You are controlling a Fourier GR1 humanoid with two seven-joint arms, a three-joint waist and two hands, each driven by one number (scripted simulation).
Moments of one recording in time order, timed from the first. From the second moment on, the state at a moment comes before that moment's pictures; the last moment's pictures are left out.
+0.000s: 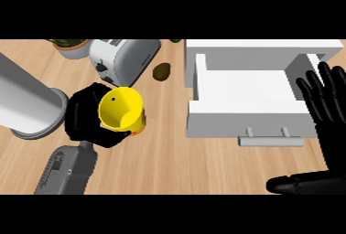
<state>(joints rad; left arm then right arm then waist) -0.31 0.08 0.02 -1.29 0.34 -0.13 -0.51 -0.08 -0.10 -0.08 -2.09 -0.17 0.14 0.19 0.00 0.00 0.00</state>
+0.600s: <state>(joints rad) -0.57 0.02 -0.04 -1.43 0.27 0.10 -0.24 -0.10 -0.11 -0.10 -2.08 -0.18 0.14 0.18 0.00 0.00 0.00</state>
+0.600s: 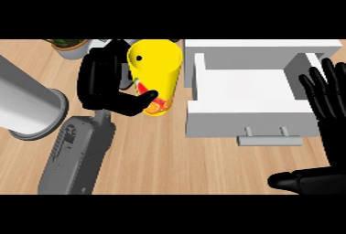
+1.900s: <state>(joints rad) -1.15 0.00 -0.16 -0.78 0.33 0.35 -0.27 -0.08 -0.11 -0.11 -2.06 -0.19 0.17 0.16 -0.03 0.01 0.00</state>
